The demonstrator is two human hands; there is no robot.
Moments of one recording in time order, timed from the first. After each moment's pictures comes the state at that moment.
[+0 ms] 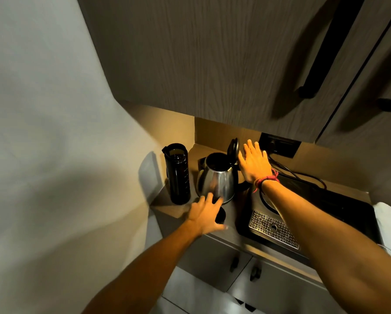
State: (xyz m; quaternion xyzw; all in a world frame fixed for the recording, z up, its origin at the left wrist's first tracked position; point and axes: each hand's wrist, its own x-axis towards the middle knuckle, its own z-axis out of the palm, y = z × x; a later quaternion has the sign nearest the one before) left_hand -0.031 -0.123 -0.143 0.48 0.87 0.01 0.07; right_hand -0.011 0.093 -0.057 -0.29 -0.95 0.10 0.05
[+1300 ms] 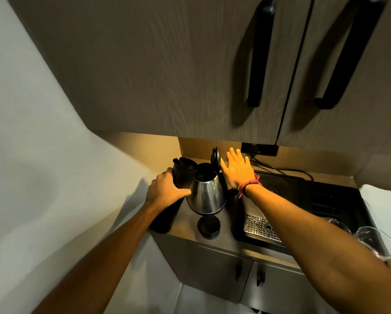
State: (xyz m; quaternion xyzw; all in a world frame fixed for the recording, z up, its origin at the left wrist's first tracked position) left_hand -0.124 -0.143 -0.047 0.30 0.92 0.23 0.05; right_hand -0.005 0.083 -0.055 -0.31 -0.94 0.14 0.08
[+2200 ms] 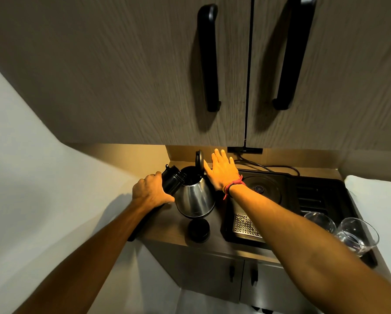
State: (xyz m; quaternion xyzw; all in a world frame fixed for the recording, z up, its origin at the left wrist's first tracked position) left_hand -0.129 -0.120 -0.025 0.33 0.94 -0.04 0.02; right_hand -0.004 0.090 -0.060 -0.31 -0.93 0.18 0.09
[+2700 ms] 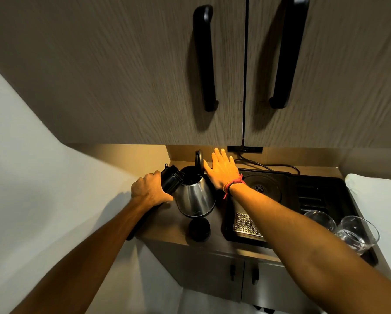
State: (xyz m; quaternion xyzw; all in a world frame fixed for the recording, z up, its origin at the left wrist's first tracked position) left_hand -0.128 -0.120 -0.018 0.33 0.94 -0.06 0.01; right_hand -0.003 0.091 -0.059 -0.31 -0.93 0.17 0.10
